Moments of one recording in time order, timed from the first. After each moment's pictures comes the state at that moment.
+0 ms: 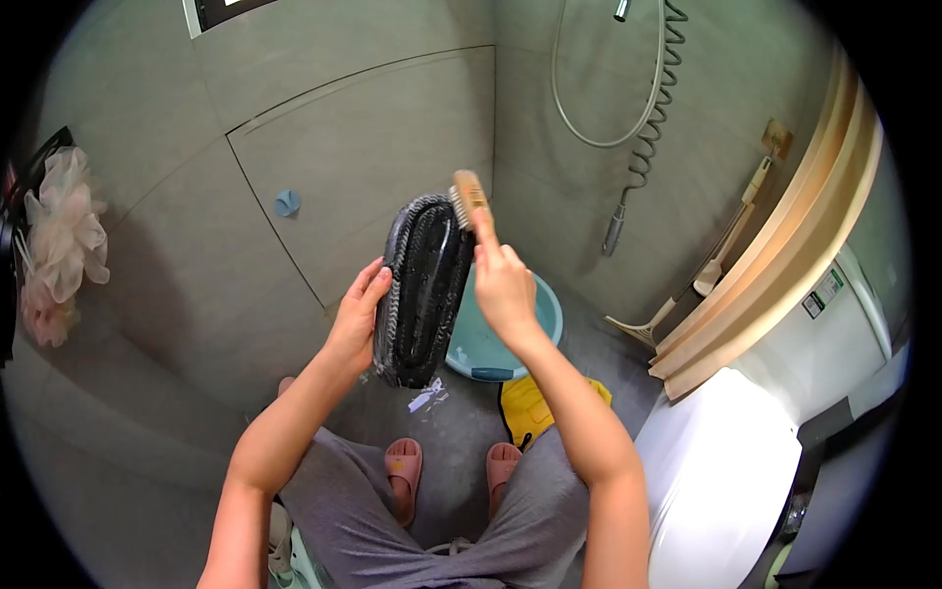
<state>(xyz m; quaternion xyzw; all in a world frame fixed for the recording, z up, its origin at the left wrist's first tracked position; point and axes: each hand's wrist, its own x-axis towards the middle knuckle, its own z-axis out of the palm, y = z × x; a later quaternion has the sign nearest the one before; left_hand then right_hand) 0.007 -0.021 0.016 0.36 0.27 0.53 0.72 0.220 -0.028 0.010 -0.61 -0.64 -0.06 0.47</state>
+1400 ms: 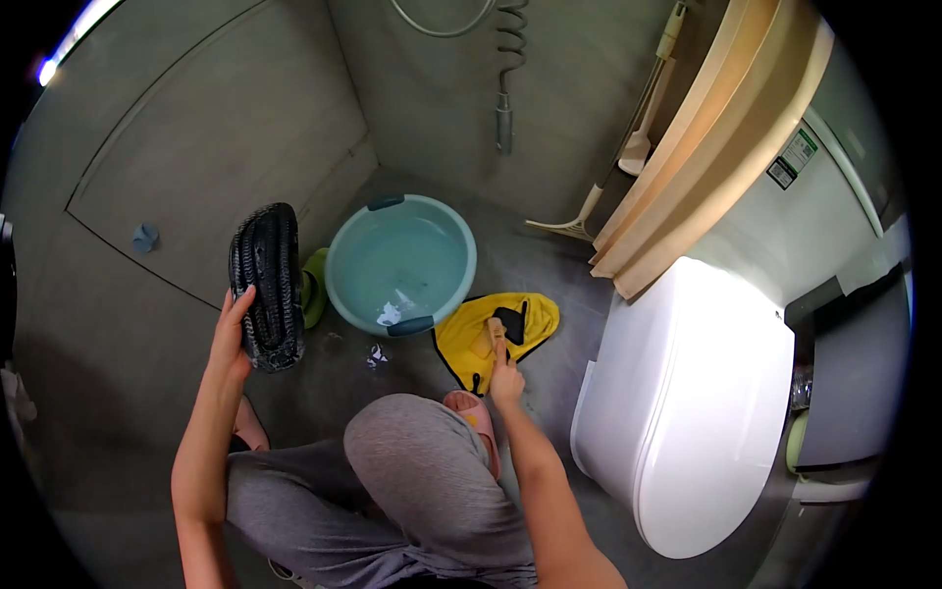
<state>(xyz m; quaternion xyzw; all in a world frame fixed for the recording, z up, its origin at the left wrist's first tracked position) -0.005 0.032 -0.045 0.39 0.41 0.42 0.71 0.313 -0.204 -0.420 -0.91 -0.35 0.14 0.19</state>
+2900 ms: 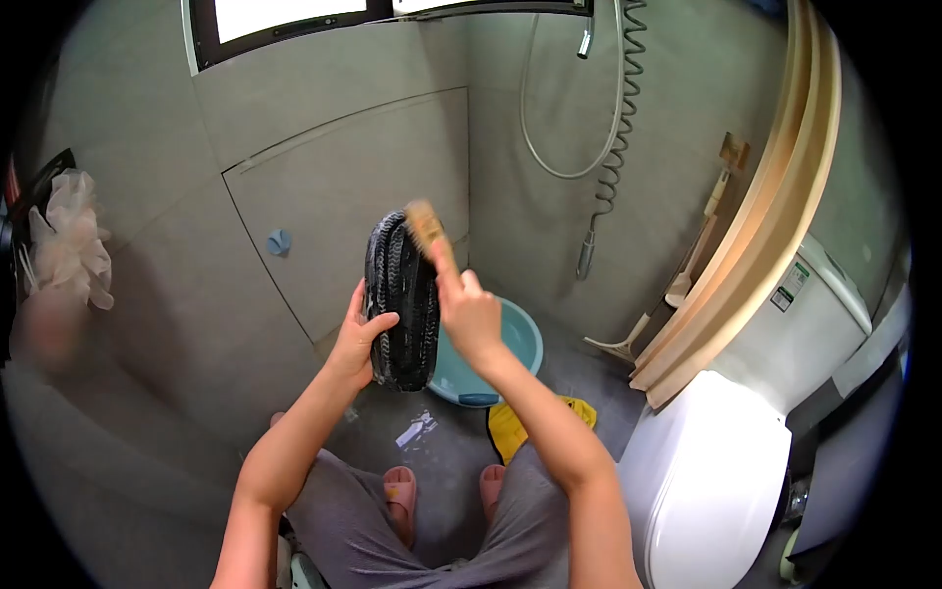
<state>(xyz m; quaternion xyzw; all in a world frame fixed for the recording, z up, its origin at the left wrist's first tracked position) 0.012 -0.010 0.006 0.42 0.20 0.53 0.71 0.195 -0.028 0.014 -0.58 -0.65 -0.20 0.45</state>
